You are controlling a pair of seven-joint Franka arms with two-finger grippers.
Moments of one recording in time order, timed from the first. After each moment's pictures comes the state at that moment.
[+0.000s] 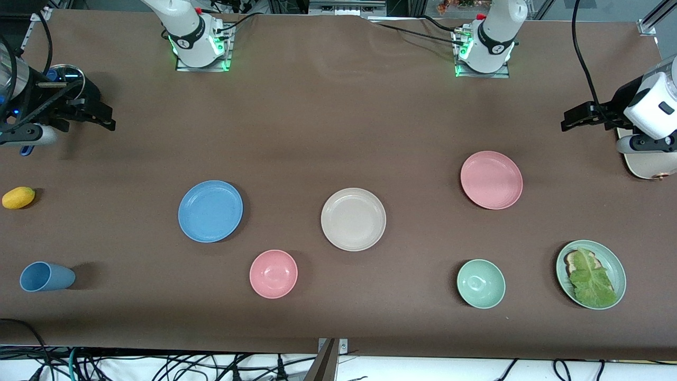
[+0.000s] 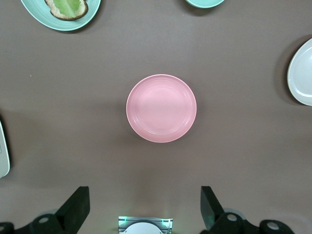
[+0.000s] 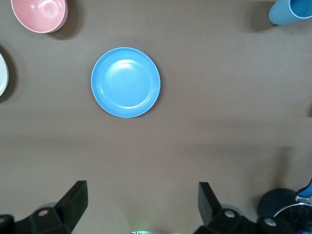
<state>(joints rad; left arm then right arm) -0.01 0.04 0.02 -1.60 -0.04 1.45 -0.06 0.05 0.06 0.02 -1.52 0.01 1.50 0.03</state>
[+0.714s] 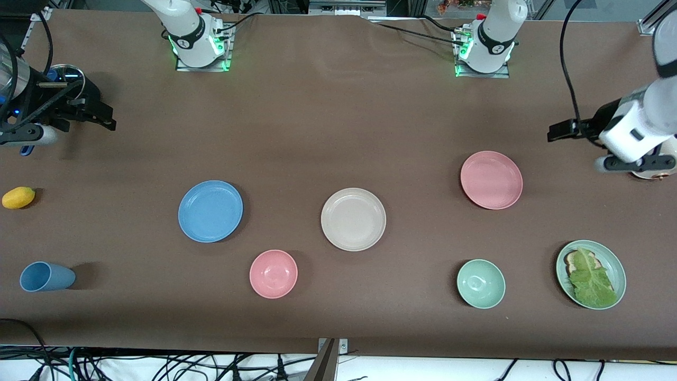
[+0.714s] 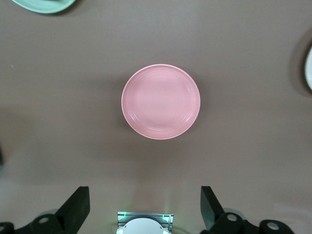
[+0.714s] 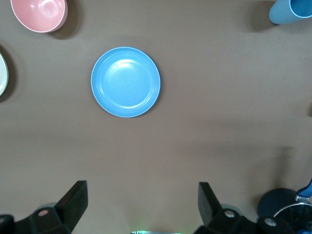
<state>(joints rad) -0.02 0.16 0.01 -1.60 -0.04 1.45 -0.06 0.05 0.06 0.02 -1.52 0.01 1.50 0.03</state>
